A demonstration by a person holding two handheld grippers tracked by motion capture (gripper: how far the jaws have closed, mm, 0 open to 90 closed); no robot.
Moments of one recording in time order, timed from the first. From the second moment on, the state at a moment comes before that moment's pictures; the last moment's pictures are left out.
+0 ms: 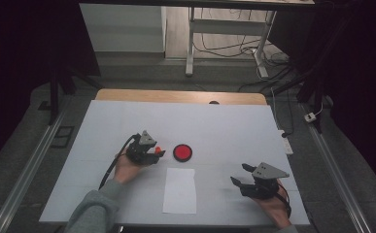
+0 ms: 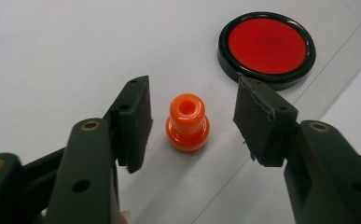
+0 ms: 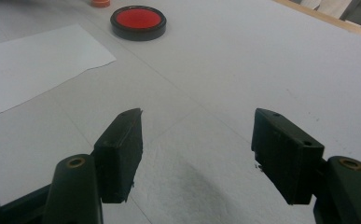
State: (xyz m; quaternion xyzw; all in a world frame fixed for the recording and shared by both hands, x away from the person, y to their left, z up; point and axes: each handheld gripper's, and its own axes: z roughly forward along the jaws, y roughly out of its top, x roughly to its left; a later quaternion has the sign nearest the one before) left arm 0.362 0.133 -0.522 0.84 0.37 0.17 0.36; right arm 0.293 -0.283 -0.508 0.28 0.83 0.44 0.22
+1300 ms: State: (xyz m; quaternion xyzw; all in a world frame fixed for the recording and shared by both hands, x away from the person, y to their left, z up) left arm 0.358 0.137 -0.516 0.83 0.35 0.17 0.39; right arm 0.293 -0.285 -0.507 0.28 0.83 0.44 0.23
